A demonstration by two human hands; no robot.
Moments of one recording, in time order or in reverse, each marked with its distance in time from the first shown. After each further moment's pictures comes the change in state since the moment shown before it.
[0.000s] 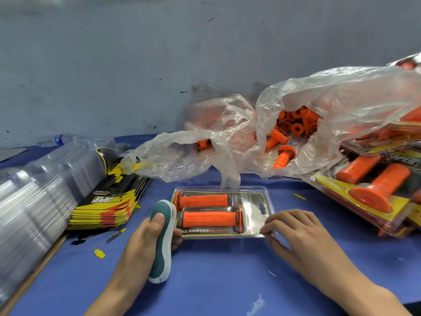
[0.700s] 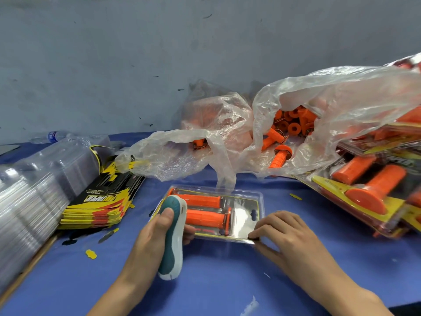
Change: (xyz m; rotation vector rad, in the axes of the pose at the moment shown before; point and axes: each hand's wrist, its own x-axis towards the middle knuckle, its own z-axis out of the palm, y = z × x) left_hand 0.004 0.006 0.024 -0.067 -0.069 -0.021; right_hand 0.003 -0.003 0.012 0.088 0.053 -0.076
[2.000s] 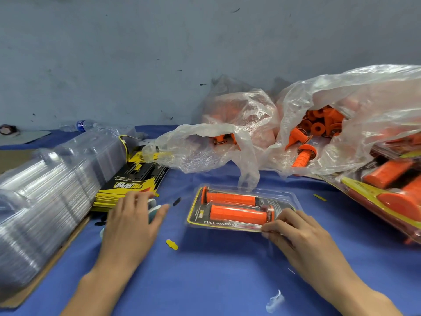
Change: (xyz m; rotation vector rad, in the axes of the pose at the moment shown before) left_hand 0.004 0.002 -0.078 1.284 0.441 0.406; right_hand 0.011 -0.026 0.006 0.051 0.056 0.076
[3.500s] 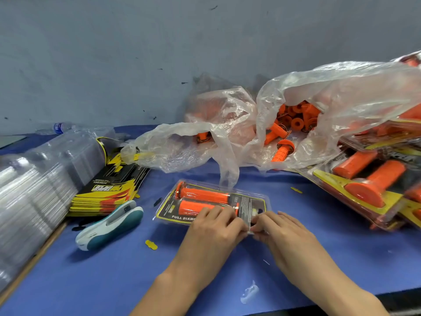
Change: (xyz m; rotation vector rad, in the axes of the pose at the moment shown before) left_hand -0.025 0.145 0.024 -0.204 0.009 0.736; right_hand -0.011 -0.005 -0.026 -0.025 -0.276 0.137
